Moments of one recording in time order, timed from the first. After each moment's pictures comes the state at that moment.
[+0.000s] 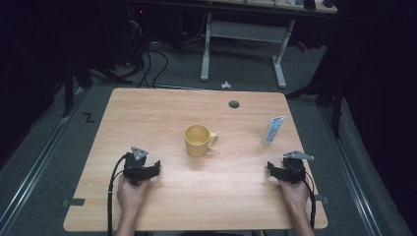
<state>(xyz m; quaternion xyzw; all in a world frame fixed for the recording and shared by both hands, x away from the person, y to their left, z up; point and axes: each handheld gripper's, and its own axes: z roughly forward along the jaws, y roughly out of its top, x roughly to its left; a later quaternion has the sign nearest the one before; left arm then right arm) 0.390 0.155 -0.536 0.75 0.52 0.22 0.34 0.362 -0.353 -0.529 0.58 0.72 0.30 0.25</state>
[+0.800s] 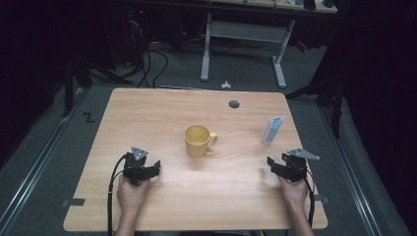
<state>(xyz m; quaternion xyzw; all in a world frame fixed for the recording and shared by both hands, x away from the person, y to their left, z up) 0.390 0.155 -0.536 0.75 0.52 0.22 0.34 0.360 -0.351 -0.512 0.57 0.69 0.36 0.25</state>
